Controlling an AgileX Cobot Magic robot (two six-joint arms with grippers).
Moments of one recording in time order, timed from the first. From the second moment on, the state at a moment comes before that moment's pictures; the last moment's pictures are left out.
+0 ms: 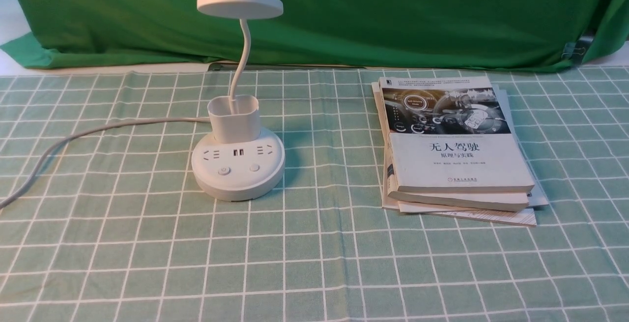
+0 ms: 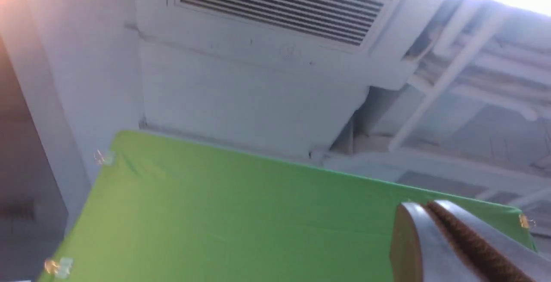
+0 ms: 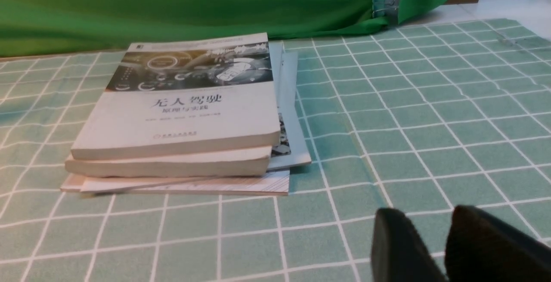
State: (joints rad) right arm 0.03 0.00 0.01 -0.08 0.25 0.16; left arm -0.12 0.01 -0.22 -0.01 -0.66 -0.18
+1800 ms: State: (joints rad) right arm 0.03 0.00 0.01 -0.08 0.25 0.16; left arm -0.42 1.95 -1.33 -0.04 0.52 -0.09
